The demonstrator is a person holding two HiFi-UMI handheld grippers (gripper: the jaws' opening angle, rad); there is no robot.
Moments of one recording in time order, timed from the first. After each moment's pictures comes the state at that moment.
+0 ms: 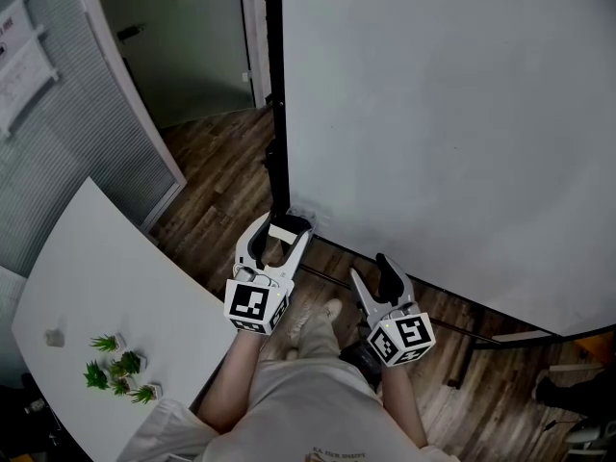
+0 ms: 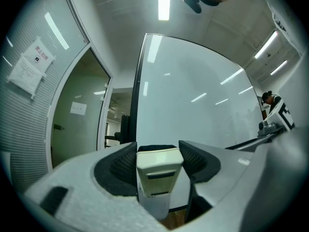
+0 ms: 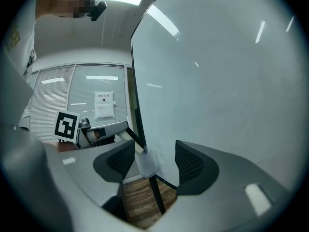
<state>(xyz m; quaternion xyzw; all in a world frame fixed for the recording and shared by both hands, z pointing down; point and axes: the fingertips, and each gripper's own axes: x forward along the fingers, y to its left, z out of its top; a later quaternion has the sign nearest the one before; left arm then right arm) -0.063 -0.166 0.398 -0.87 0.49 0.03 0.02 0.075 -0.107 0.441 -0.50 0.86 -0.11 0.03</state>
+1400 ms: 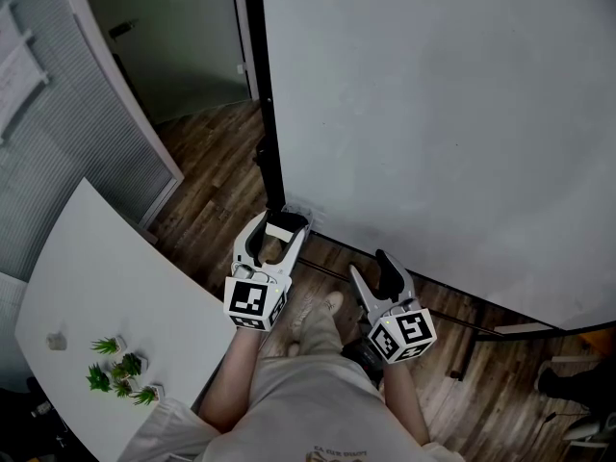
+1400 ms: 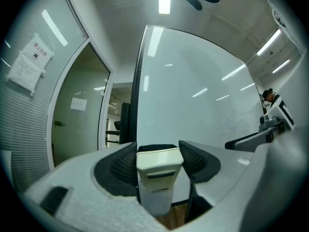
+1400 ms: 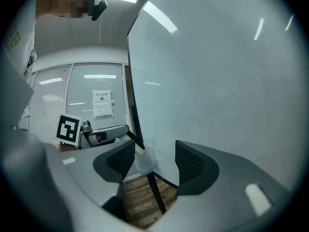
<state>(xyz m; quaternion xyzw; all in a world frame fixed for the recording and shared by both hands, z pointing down) -0.060 -0.181 0.424 -0.87 0.49 0.01 0.01 0.082 -0.116 0.453 -0.50 0.86 -0.12 0.02</state>
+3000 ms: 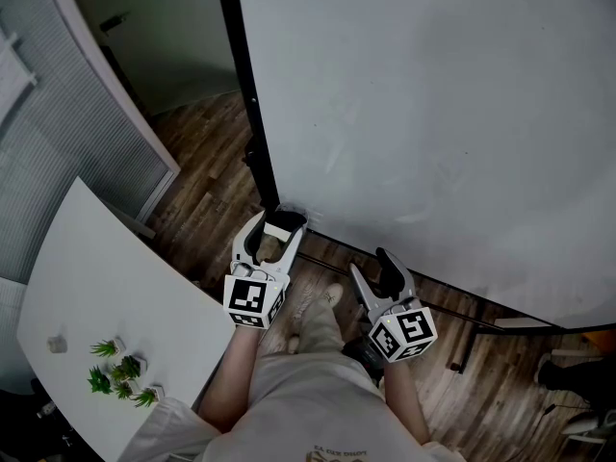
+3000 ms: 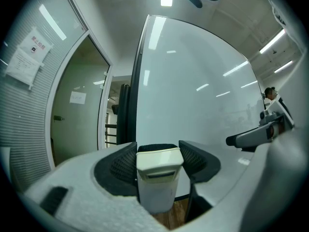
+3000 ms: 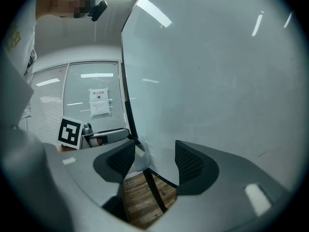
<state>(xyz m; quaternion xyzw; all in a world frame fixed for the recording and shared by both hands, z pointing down) -0.053 -0.203 0.456 -0.87 0.49 -0.02 -0.02 0.092 -0.133 0.472 -0.51 0.85 -0.14 0.01</state>
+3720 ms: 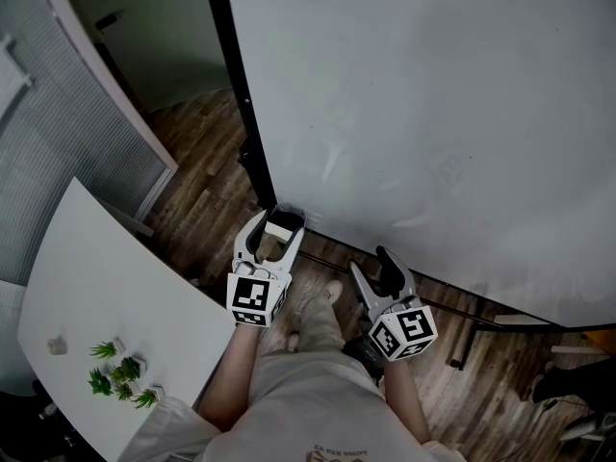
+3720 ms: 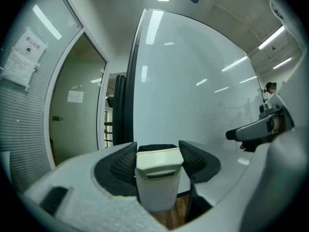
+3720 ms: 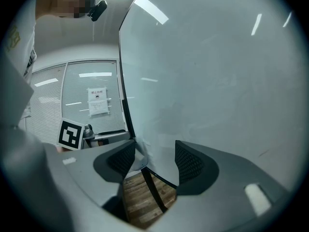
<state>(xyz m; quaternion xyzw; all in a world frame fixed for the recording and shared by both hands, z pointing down) -0.046 -0.213 0.471 -0.87 0.49 -0.05 -0.02 0.096 -0.142 0.477 -0.51 0.85 -0.15 0.01</state>
